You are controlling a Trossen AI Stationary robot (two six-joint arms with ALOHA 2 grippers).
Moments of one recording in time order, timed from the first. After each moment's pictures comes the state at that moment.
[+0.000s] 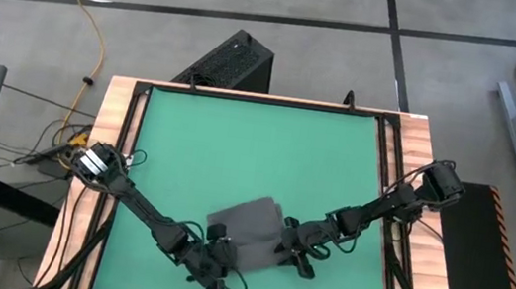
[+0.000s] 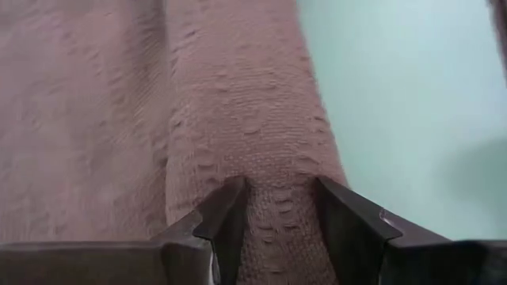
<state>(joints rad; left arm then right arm) -0.59 1.95 1.14 -0.05 -0.40 -0.63 0.43 1.72 0.63 0.39 -0.14 0.35</state>
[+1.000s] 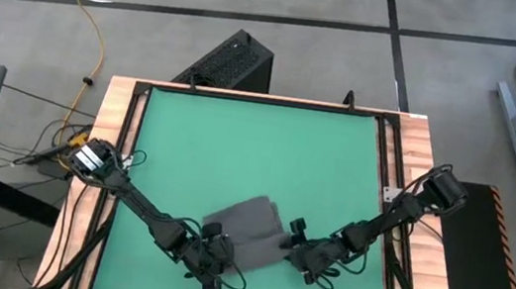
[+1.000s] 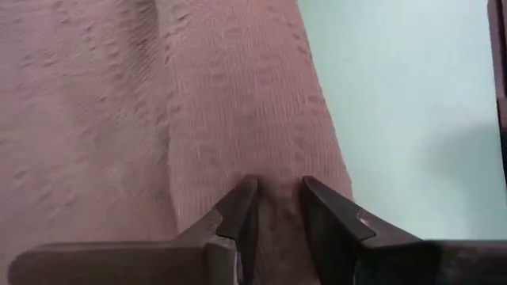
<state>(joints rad) -0.59 1.91 1.13 -0.15 -0.30 -0.73 0.59 1.74 0.64 0.24 0.36 -0.06</state>
